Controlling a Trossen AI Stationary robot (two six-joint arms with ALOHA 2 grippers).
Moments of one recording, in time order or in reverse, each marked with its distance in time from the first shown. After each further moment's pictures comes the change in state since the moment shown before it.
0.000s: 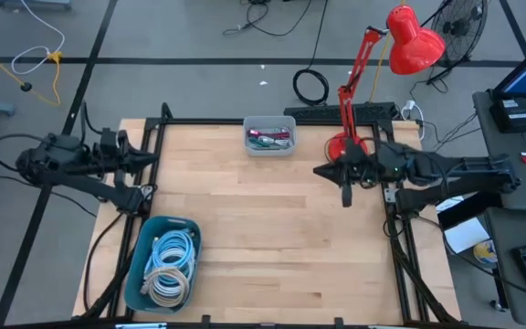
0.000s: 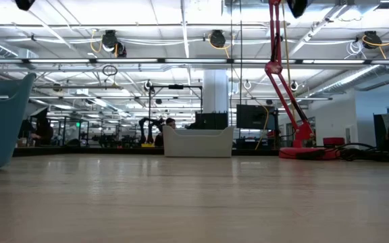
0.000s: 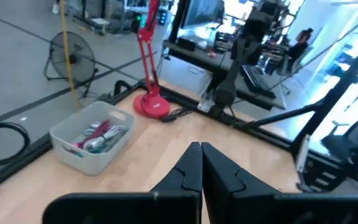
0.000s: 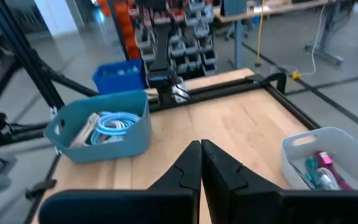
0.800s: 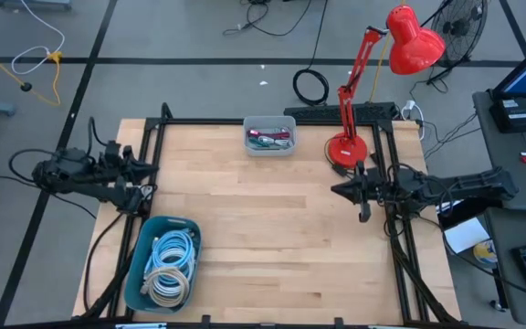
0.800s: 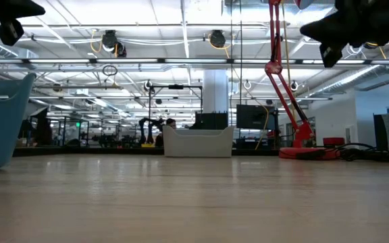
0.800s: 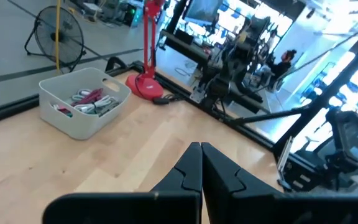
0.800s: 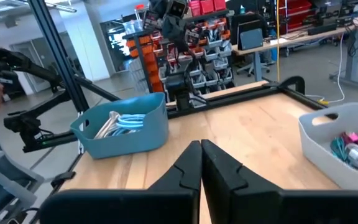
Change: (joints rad) left arm 0.000 -0.345 -0.298 -0.003 0.041 -0.143; right arm 0.064 -0.497 -0.695 0.427 0.002 0.031
